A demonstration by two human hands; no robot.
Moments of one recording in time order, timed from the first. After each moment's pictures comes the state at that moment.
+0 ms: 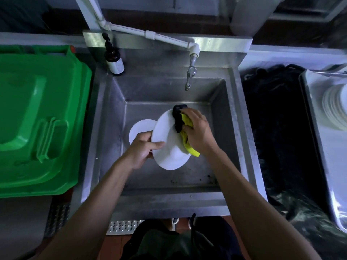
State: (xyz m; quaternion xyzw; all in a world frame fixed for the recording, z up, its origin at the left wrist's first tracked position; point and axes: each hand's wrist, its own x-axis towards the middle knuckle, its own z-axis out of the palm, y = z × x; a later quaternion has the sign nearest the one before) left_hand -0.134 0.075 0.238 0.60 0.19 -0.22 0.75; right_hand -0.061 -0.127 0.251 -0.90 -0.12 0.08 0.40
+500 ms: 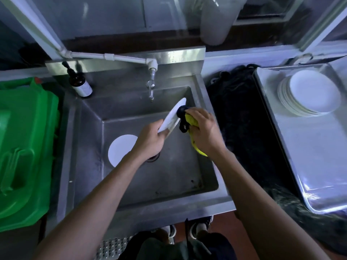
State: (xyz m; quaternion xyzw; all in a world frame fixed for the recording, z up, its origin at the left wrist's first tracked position) left_hand -0.070 -0.052 0.278 0.88 0.02 -0.10 0.46; right_hand -0.057 -0.252 0.294 -0.92 -0.12 -0.03 0.37
